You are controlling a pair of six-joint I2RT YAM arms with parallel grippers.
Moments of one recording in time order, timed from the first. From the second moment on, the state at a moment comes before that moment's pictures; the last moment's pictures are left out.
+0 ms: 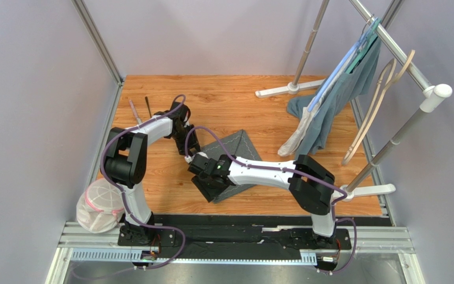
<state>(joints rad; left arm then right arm) -0.27 1.86 1.20 -0.62 0.22 -0.60 1.17 1.91 1.42 -0.70 0.08 0.44</state>
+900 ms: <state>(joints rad) -0.27 1.87 1.19 -0.58 0.21 -0.61 1.23 2.05 1.55 -0.74 0.18 0.37</state>
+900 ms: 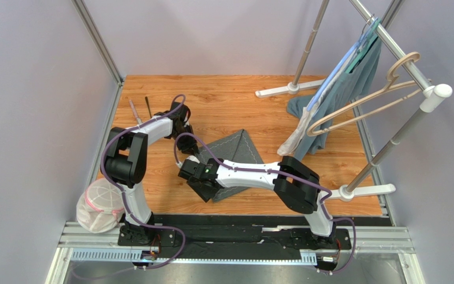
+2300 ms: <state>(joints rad) -0.01 1.41 1.20 -0.79 0.26 -0.61 1.23 1.95 1.76 -0.59 -0.11 0.49</state>
